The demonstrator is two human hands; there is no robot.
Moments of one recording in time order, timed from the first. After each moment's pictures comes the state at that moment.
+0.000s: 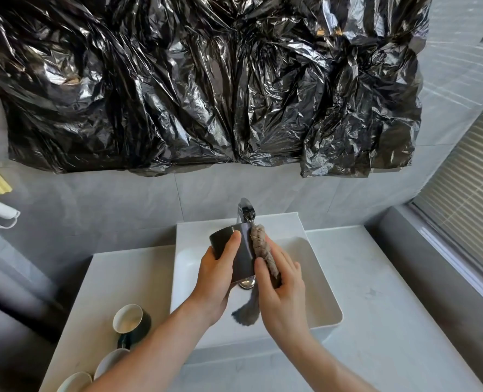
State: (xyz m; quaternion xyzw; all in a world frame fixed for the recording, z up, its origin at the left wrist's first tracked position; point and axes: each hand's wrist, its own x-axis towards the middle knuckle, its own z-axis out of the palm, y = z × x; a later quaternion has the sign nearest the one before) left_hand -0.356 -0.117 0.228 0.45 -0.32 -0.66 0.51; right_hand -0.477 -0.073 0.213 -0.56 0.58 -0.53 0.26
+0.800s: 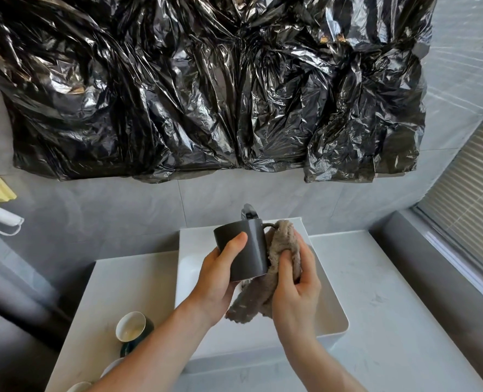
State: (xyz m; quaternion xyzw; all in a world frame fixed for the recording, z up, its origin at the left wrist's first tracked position) left_hand -0.348 -0.125 0.246 0.42 -0.31 -0.69 0.50; right_hand -0.469 -0.086 0.228 -0.39 0.53 -0.68 0.32
